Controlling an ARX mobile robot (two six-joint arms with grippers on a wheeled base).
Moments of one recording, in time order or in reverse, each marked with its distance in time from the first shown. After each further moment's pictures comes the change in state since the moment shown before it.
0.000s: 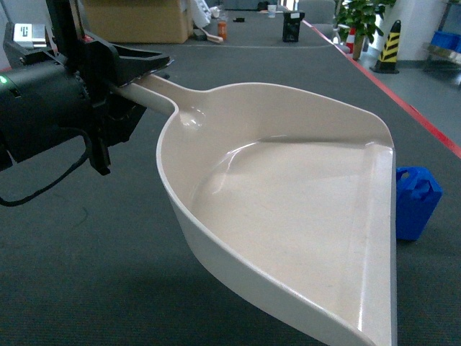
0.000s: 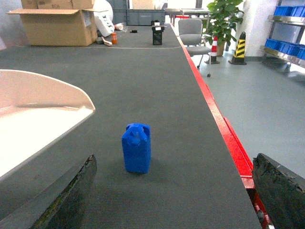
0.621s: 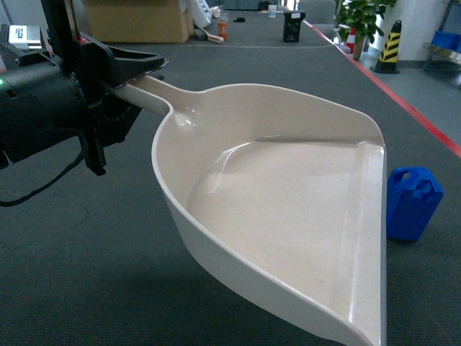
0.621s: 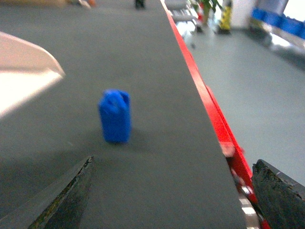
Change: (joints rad) left arm 0.002 0.000 0.000 -0.004 -0.003 0.002; right arm 0.028 0.039 0.030 -0.097 0.088 -0.013
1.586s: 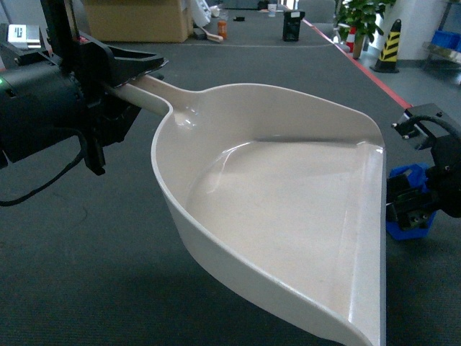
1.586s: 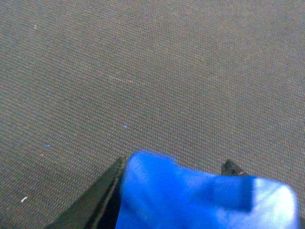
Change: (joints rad) left arm 0.001 0.000 0.000 0.000 0.000 0.000; right arm -0.003 1.957 0.948 0.390 -0.312 -0.230
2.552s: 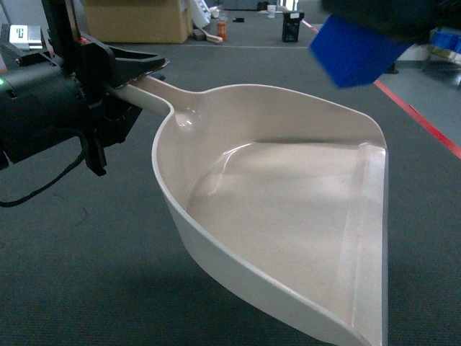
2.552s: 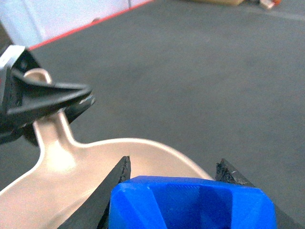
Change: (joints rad) left arm -0.002 0.000 0.000 0.001 0.000 0.000; right arm 0.270 -0.562 -0.121 0.063 -0.086 0.217
